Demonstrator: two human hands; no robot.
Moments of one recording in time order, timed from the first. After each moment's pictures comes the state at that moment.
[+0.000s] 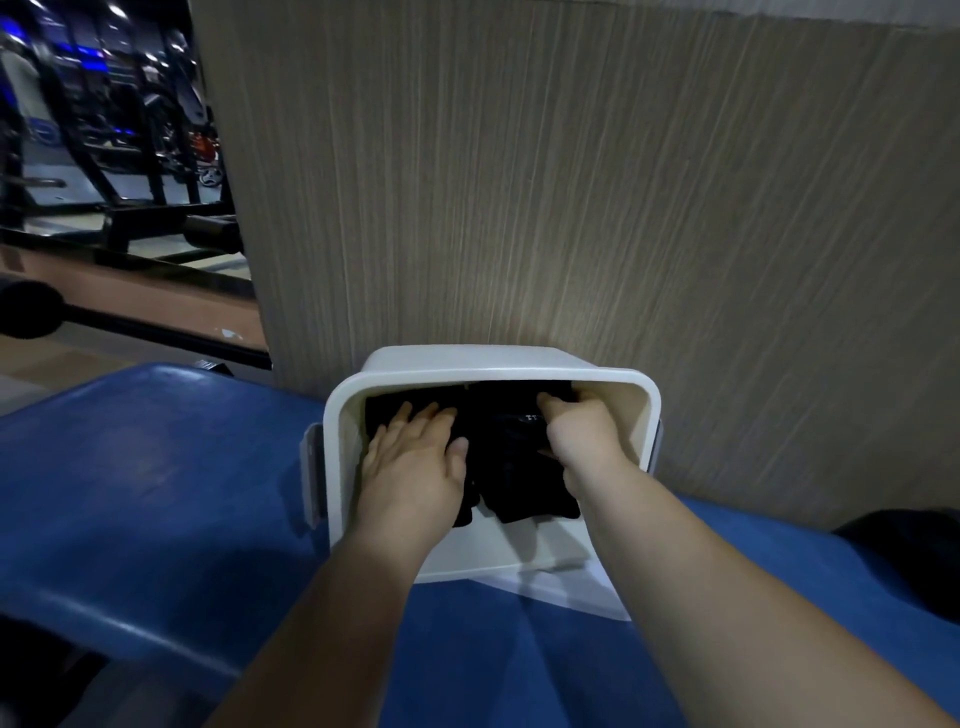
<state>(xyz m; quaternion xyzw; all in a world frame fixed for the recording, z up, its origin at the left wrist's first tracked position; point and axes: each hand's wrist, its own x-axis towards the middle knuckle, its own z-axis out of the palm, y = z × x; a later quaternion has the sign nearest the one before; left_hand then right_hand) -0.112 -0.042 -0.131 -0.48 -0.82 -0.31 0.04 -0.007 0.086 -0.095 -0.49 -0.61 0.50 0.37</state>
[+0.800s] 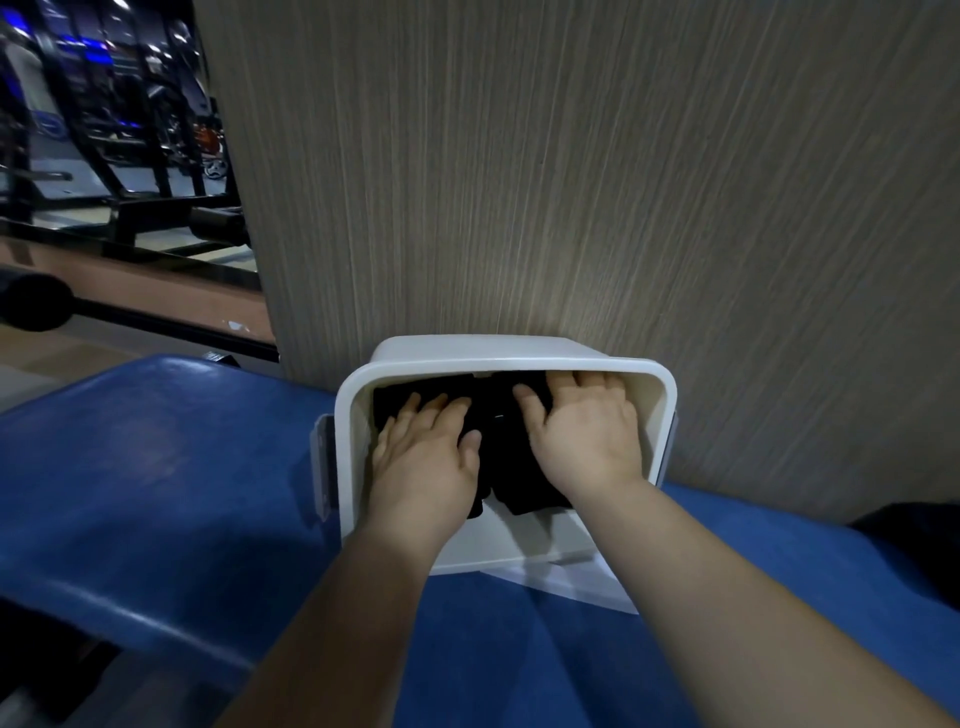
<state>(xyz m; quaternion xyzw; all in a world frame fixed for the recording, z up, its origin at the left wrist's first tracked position) -0.109 -0.041 -0.132 -0.47 -0.83 -0.30 0.04 0.007 0.055 -0.091 -0.45 -0.85 -0.02 0.27</state>
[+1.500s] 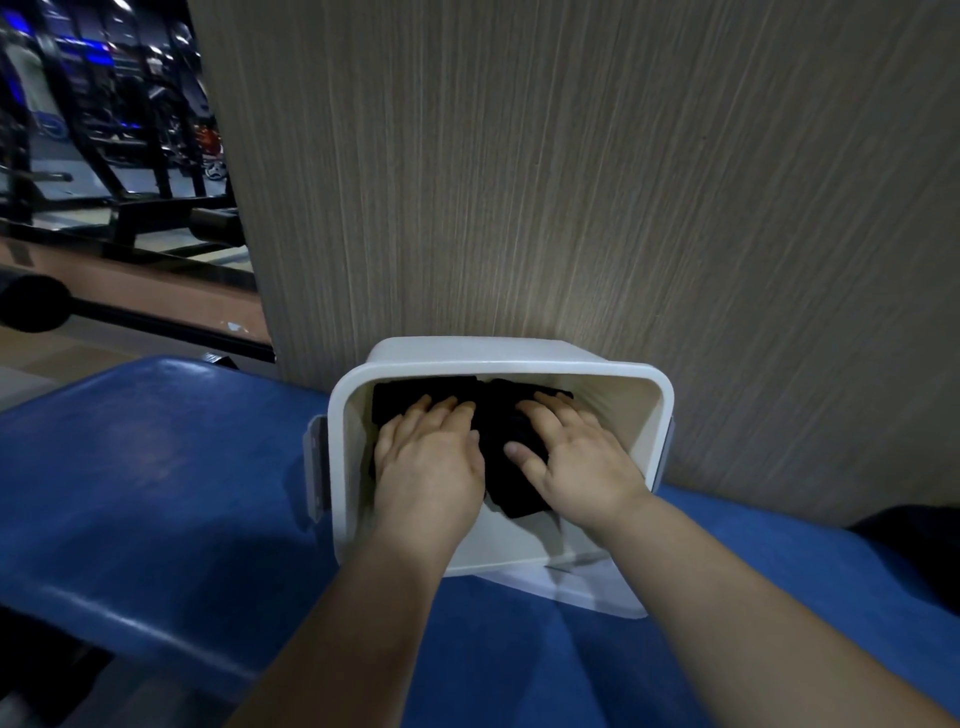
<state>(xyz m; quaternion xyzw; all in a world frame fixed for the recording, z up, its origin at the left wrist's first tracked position) -0.095 -0.039 -0.125 -0.46 -0.83 -0.29 0.09 0.025 0.073 -0.115 -0.34 -0.93 0.04 0.14</state>
